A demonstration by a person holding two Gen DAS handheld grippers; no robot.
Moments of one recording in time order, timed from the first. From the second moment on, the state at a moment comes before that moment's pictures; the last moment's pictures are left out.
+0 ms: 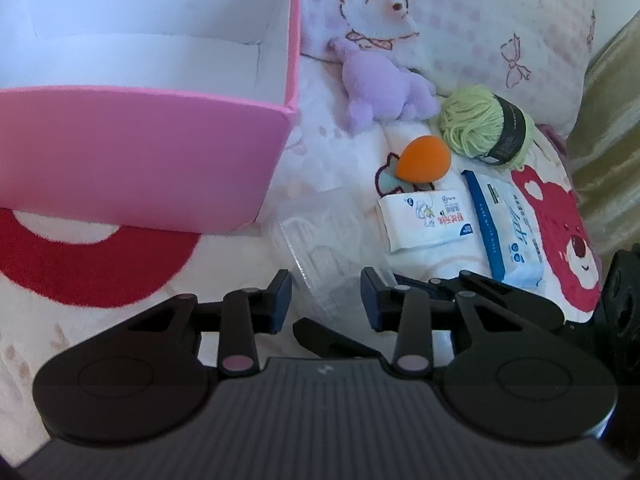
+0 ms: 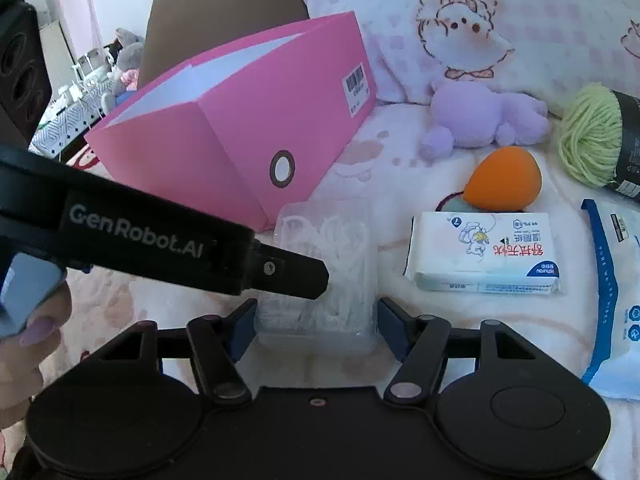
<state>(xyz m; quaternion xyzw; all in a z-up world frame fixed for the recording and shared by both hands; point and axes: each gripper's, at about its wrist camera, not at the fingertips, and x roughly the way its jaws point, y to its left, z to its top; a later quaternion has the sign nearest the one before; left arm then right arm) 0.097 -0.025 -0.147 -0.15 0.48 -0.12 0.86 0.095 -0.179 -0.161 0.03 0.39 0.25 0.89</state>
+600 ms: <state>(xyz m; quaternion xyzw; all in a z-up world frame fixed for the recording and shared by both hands) 0.069 -0.021 -0.120 -0.15 0.50 -0.14 0.84 0.062 -0.176 -0.140 0.07 0.41 0.22 0.88</state>
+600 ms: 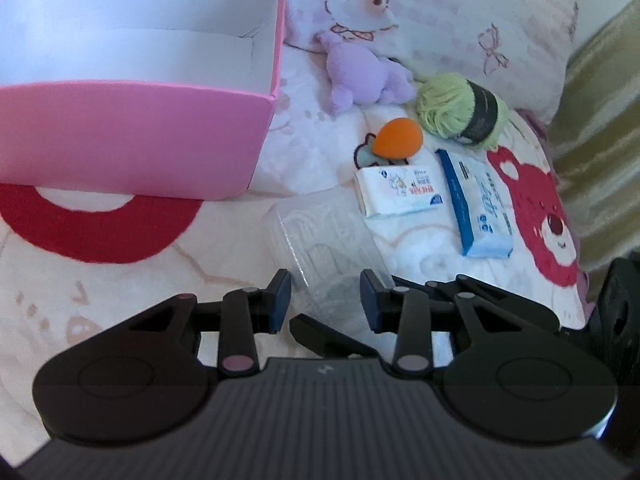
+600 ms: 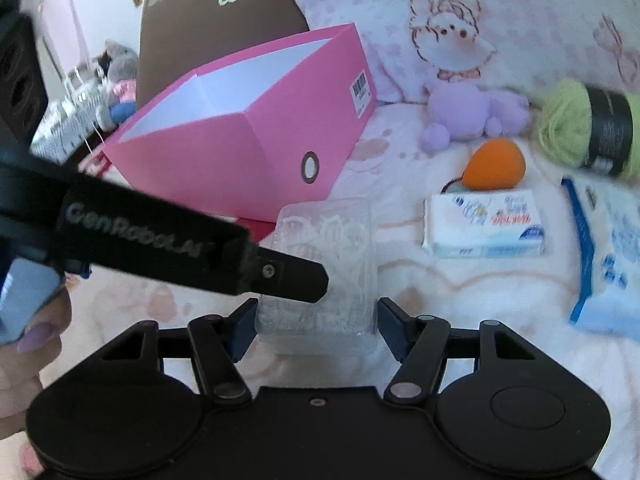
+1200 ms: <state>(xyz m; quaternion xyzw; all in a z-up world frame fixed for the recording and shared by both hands) 0.039 0.021 -0.087 -0.15 0.53 -0.18 0.81 0.022 -0.144 -0.102 0.11 0.43 0.19 0.87</state>
